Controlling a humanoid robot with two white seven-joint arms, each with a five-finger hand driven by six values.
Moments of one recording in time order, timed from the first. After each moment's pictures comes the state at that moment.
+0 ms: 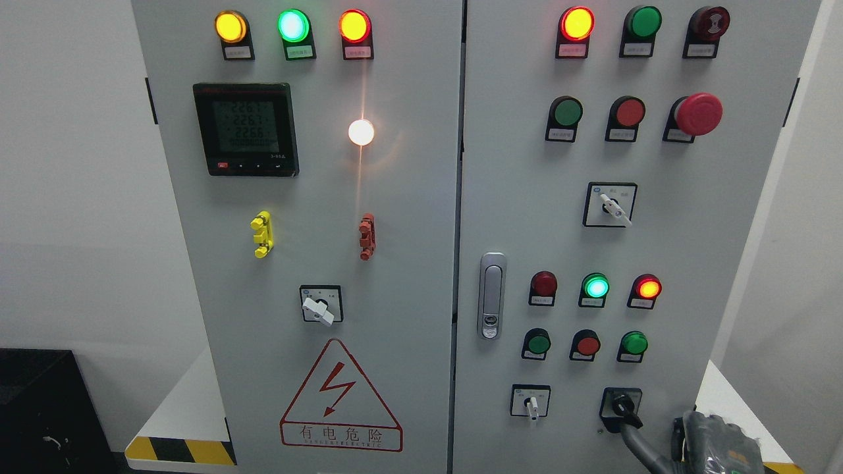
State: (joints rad) left arm 0.00 -0.10 -0.14 0.00 0.10 -0.06 0.15; right arm -0.24 0.00 -0.17 -1.67 1.25 0.27 0.20
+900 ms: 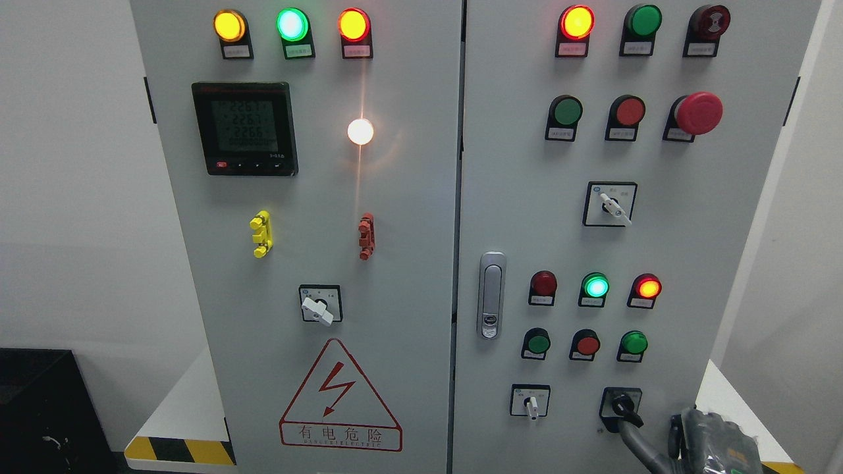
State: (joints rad) left arm 0.00 -0.10 -0.14 0.00 0.10 -0.06 0.15; right arm -0.23 0.00 -0.16 -1.69 1.22 0.26 0.20
